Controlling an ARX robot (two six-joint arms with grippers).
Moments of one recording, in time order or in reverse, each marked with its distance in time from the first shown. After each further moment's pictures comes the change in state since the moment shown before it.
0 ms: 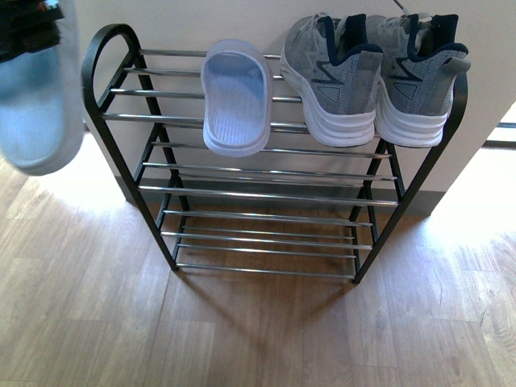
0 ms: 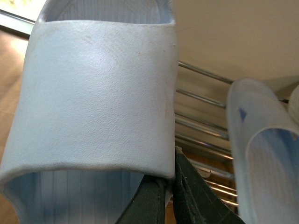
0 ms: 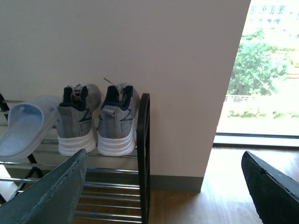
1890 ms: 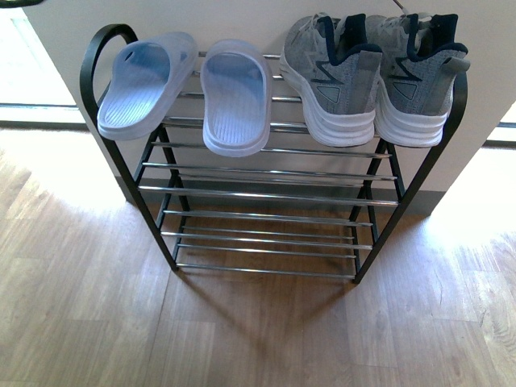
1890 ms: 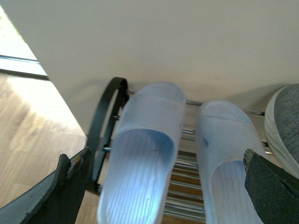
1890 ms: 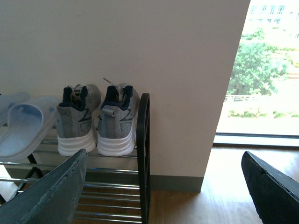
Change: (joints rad) left arm -0.132 0.056 0.267 -0.190 -0.193 0.145; right arm 0.000 0.000 0.000 0.000 0.000 0.000
